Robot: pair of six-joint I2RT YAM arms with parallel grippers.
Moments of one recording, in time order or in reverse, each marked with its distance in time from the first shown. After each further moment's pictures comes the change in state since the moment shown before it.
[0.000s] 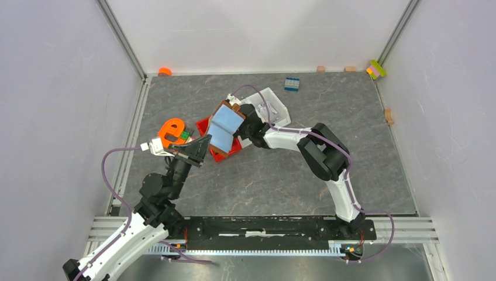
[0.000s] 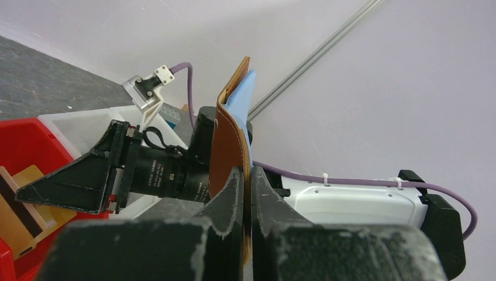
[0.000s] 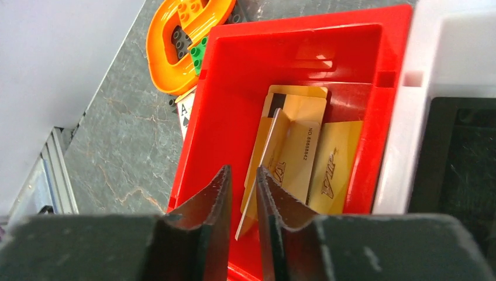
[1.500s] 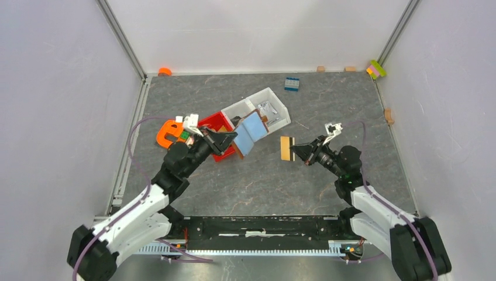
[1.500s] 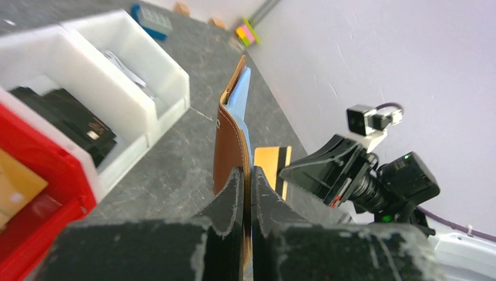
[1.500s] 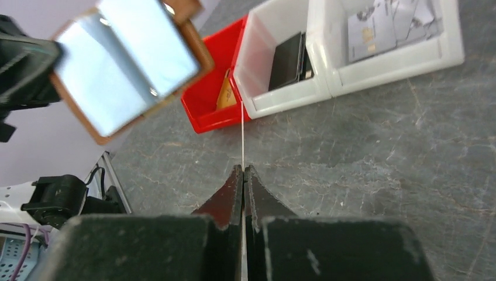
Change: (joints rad) left arm 0.108 0.528 0.169 0.066 0.422 -0.002; right arm -0.509 -1.267 -1.229 0.343 -0.228 0.093
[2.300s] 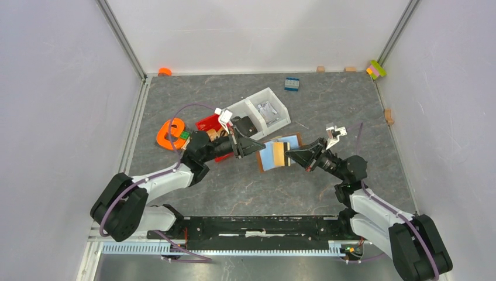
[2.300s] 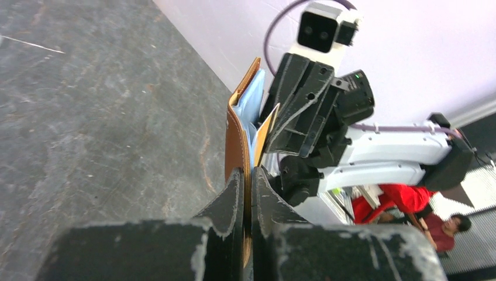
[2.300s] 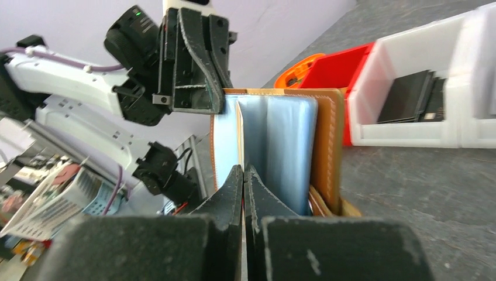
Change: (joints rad) left arm -0.038 0.443 0.046 0.488 0.498 -0.147; right arm 0.043 0.071 -0.047 0.425 -0.228 0.212
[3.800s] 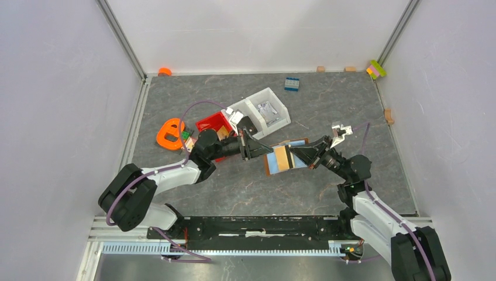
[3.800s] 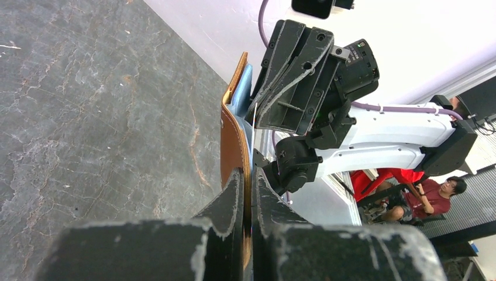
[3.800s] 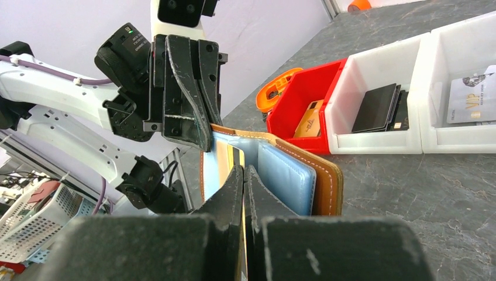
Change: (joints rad) left arm -0.051 0.091 0.052 0.026 0.048 0.043; right arm -0.065 -0.100 0.018 -0.129 0.032 -0.034
